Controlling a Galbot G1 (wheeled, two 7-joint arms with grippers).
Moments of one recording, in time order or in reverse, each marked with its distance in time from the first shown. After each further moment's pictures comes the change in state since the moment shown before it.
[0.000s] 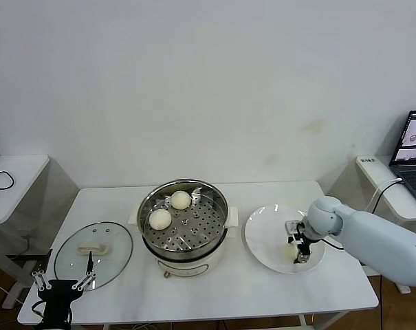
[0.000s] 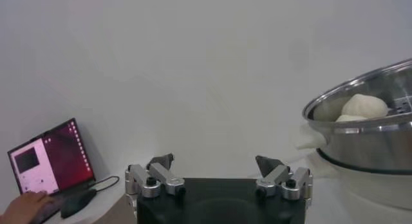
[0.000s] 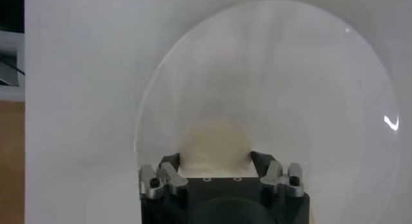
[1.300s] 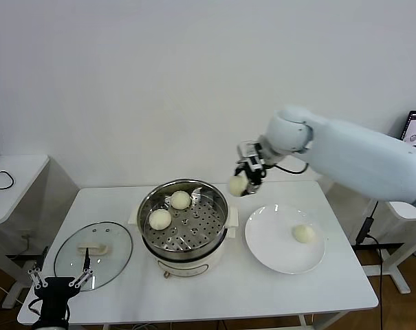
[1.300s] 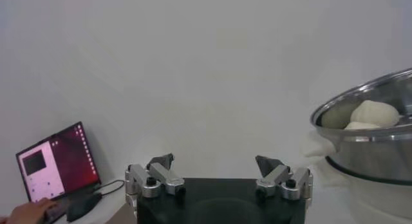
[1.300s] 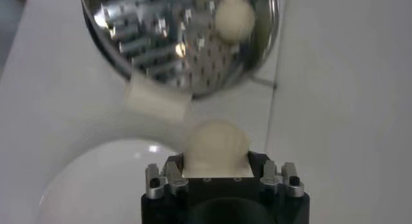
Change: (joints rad) left arm -0.007 0.000 -0.008 -0.010 -0.005 0.000 -0.017; right arm 0.631 0.277 -0.265 0.065 0.355 0.001 -0.009
